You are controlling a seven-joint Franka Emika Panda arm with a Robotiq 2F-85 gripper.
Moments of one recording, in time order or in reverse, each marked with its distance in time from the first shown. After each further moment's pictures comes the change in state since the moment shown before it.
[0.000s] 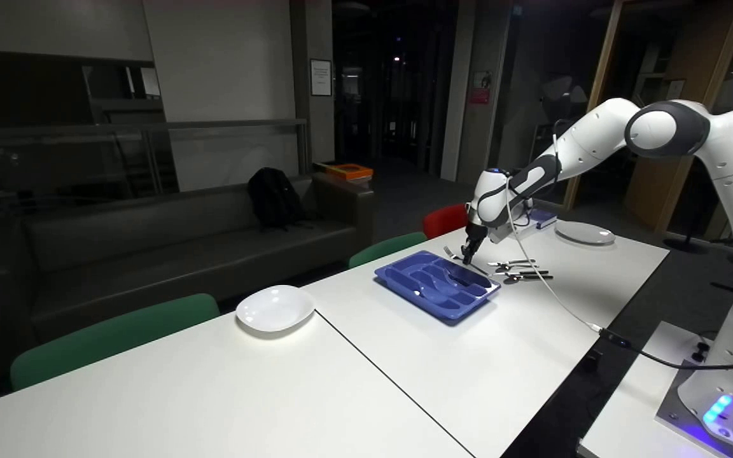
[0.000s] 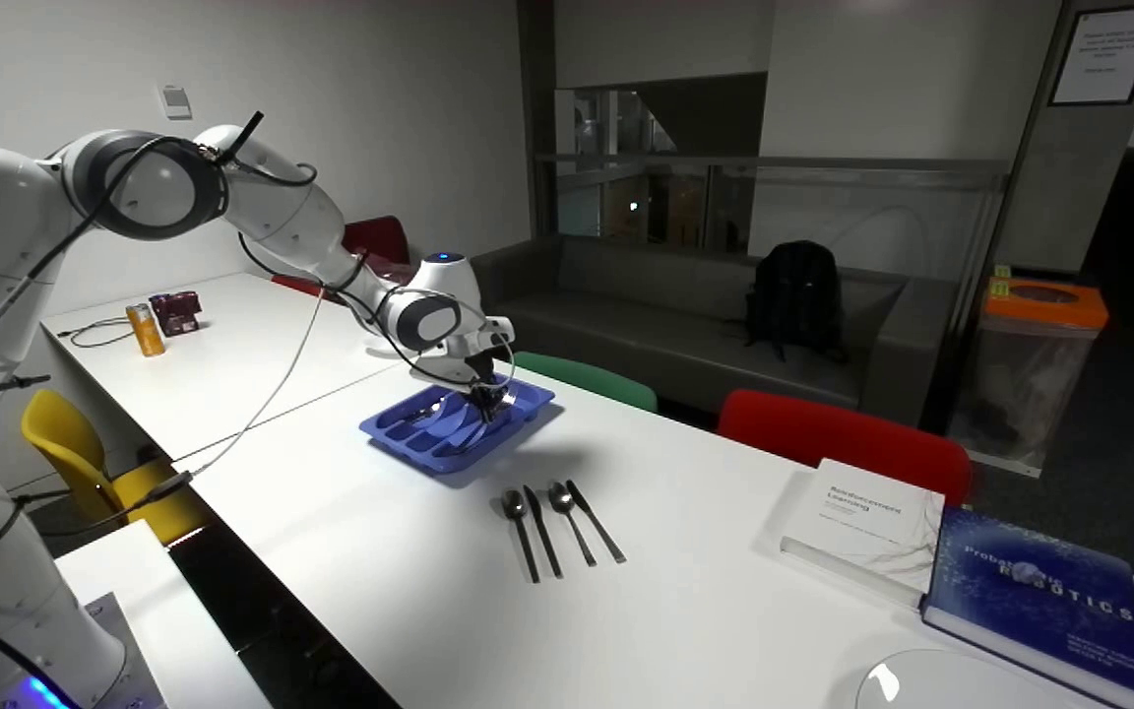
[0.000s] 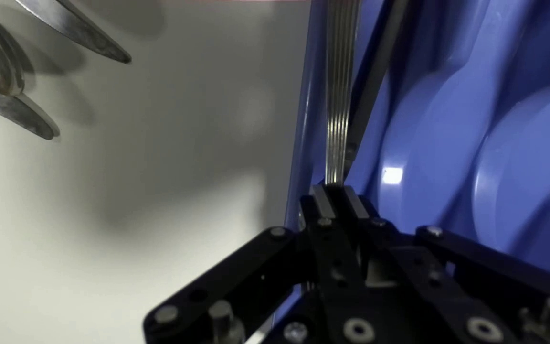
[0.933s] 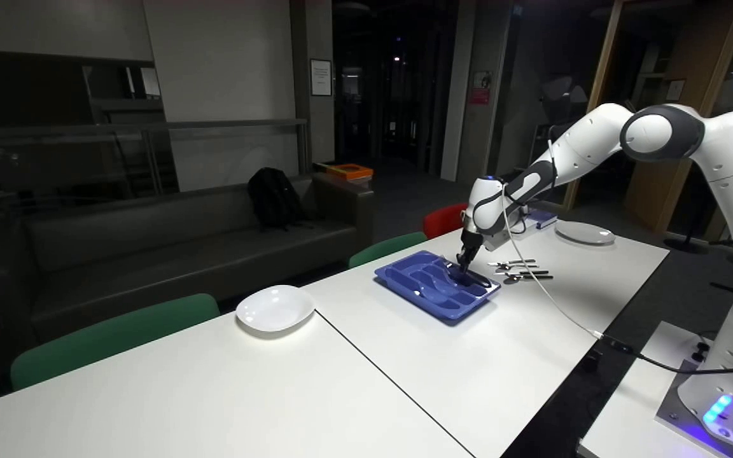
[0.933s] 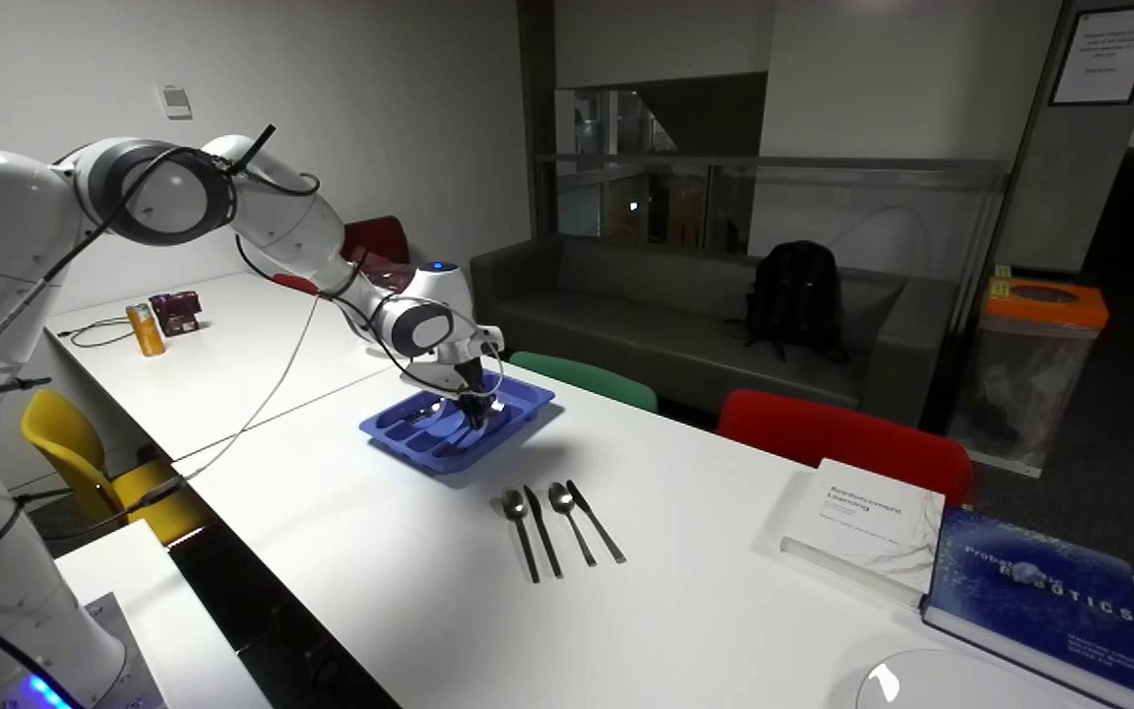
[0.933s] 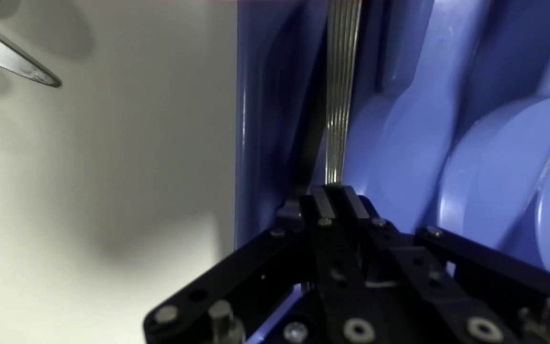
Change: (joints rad) arm 0.022 0.031 0.021 0.000 0.000 -0.003 0.052
